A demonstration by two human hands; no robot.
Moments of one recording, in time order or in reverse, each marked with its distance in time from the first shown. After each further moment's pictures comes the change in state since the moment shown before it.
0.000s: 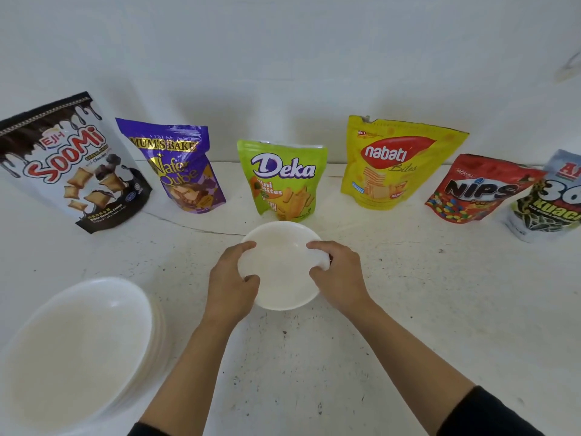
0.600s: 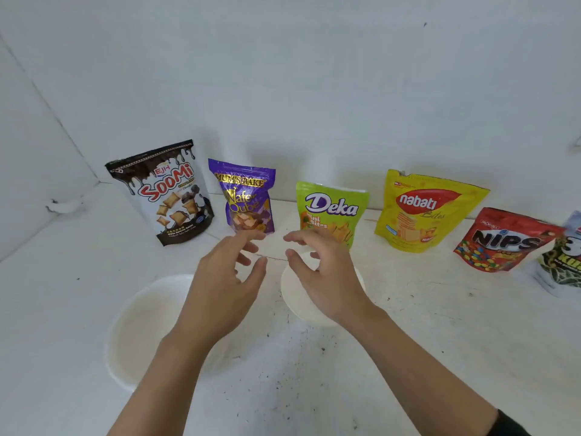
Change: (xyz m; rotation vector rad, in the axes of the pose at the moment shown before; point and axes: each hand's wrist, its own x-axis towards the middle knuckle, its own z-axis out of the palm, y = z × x) left_hand -0.063 0.042 -0.127 0.126 0.185 0.339; right_hand -0.047 -0.121 0.022 0.000 -0.039 -0.558
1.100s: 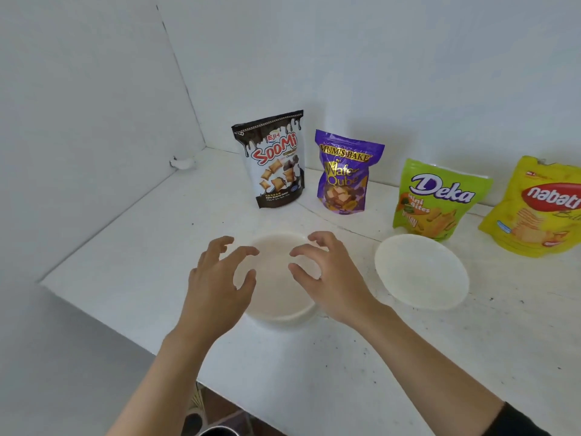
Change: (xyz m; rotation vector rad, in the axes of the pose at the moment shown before) left_hand -0.092 -0.120 -0.086 0.284 0.121 -0.265; right_hand -0.031 -0.046 0.126 -0.166 -0.397 -0.073
